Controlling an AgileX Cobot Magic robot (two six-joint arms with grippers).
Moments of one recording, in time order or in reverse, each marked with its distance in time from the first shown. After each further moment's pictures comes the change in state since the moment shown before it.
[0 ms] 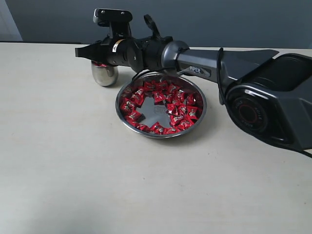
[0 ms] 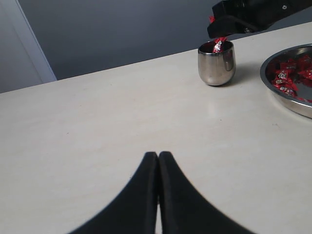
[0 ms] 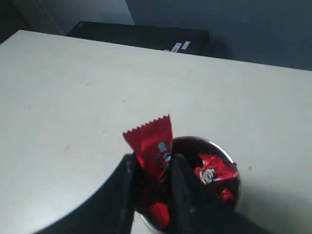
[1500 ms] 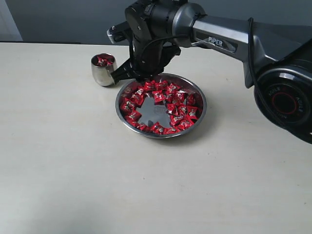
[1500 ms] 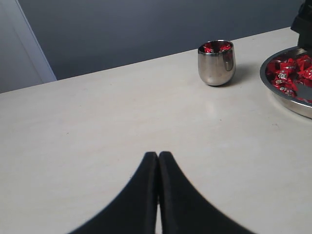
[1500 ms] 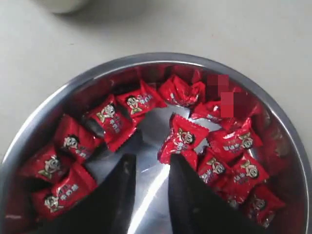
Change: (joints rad) left arm 0.000 0.000 0.000 0.000 0.000 0.000; right arm 0.000 -0.155 -0.018 -0.394 0.926 0.063
